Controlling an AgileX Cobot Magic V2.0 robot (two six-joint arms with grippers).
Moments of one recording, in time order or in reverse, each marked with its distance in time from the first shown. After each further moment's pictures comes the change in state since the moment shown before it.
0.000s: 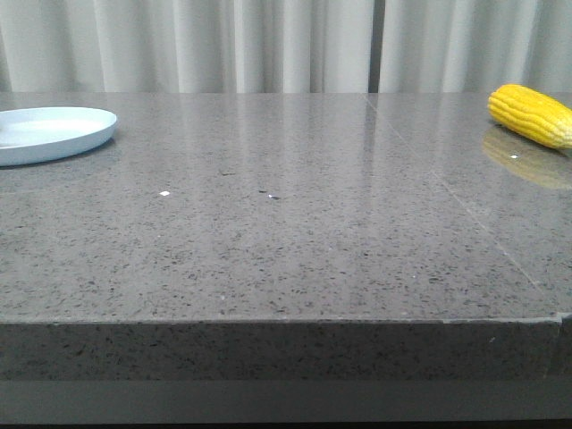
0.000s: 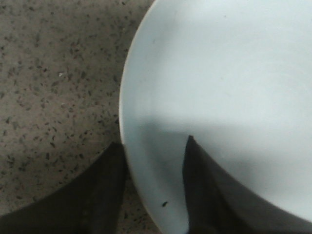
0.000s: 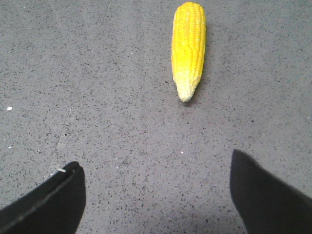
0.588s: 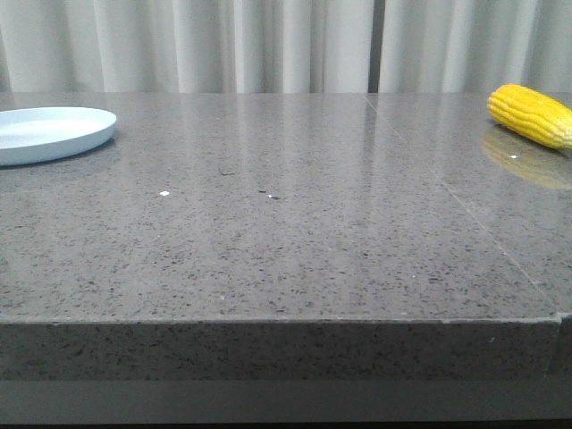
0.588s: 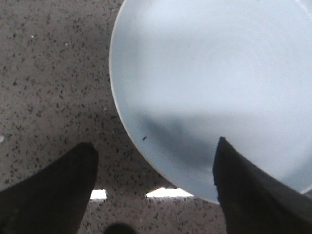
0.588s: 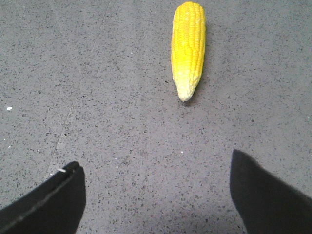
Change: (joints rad) left arm 0.000 -0.136 0.047 0.007 0.078 0.000; right arm 0.000 0.000 0.000 0.000 0.000 0.000
